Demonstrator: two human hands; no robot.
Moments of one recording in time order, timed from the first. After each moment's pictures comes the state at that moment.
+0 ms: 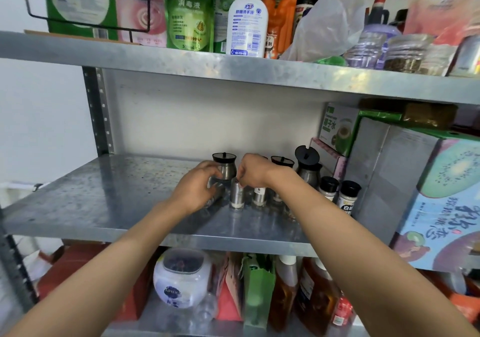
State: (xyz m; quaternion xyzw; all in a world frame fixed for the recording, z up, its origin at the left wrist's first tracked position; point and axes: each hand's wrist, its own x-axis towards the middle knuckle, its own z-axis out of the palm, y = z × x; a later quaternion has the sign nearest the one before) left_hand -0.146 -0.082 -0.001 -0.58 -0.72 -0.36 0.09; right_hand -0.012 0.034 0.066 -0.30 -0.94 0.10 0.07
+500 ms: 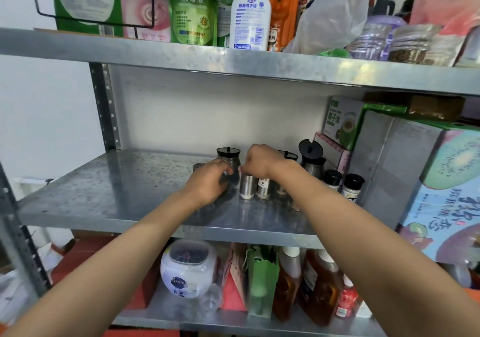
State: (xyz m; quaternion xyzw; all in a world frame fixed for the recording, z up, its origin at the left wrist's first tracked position) left_hand -0.135 -0.074 0.000 -0.59 -0.75 -0.28 0.11; right_hand -0.011 0.035 0.068 -0.34 -0.93 0.05 0.11
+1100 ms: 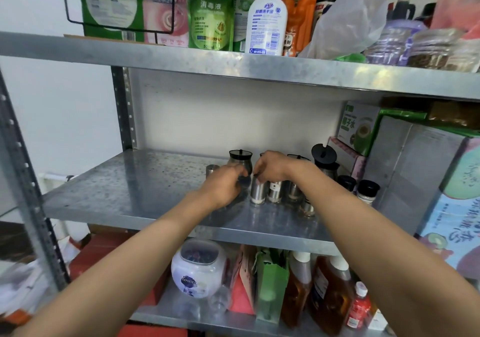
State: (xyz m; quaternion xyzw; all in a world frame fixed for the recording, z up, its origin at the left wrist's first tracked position) left_hand -0.129 -0.070 -0.001 -0.59 -0.76 -0.26 0.10; right_hand -0.015 0.056 0.062 -0.29 -0.95 0.12 0.04
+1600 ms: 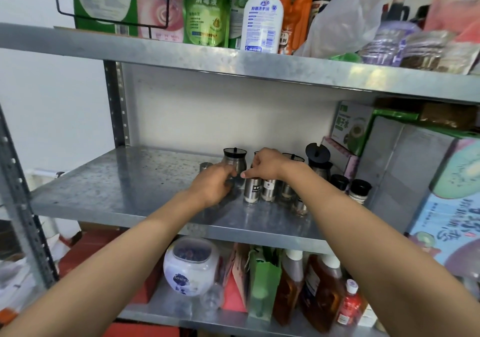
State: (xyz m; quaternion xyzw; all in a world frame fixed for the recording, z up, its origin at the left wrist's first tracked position) left_hand -0.139 -0.070 -0.008 -0.57 -0.77 -0.25 0.10; right_hand -0.012 0.051 0.063 -0.33 -0.93 0.11 0.08
